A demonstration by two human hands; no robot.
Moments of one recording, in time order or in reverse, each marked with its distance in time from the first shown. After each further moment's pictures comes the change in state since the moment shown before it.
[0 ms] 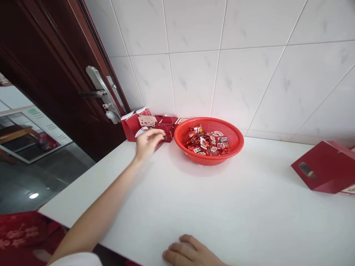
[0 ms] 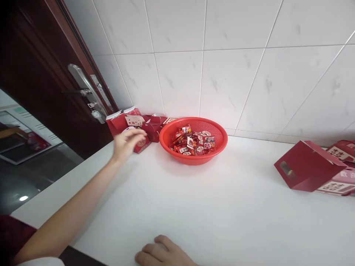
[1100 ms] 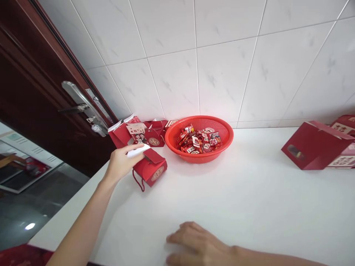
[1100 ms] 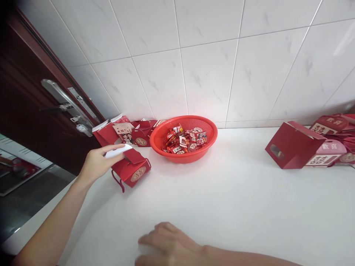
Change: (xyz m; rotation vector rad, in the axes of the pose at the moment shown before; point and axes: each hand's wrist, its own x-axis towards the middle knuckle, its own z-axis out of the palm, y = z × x) left_hand -0.008 0.008 -0.053 0.561 -0.166 -0.186; right_hand 0.019 0.010 -0.046 0.142 0.216 0.037
